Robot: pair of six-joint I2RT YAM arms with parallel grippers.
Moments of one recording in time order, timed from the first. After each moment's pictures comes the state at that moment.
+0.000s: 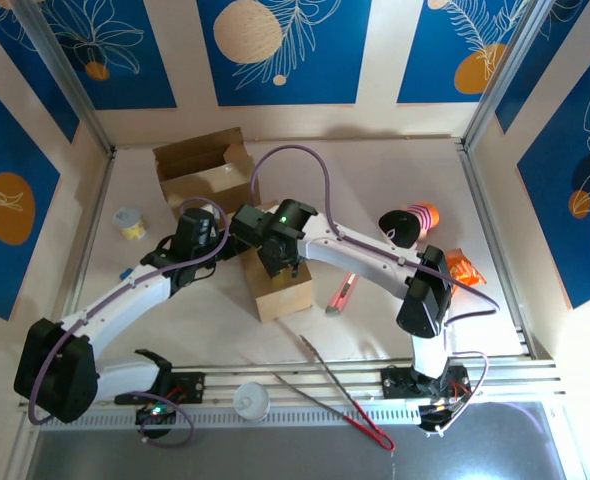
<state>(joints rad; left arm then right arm) -0.46 1.20 0.74 -0.23 0.10 -0.81 1.06 1.89 1.86 -1.40 0.43 0.54</state>
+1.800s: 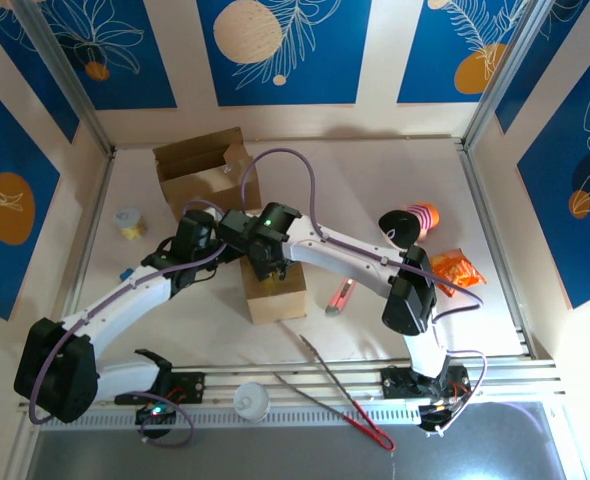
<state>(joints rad) -0.46 1.20 0.72 -0.21 0.16 -0.81 1.09 1.99 1.95 -1.44 0.43 0.62</state>
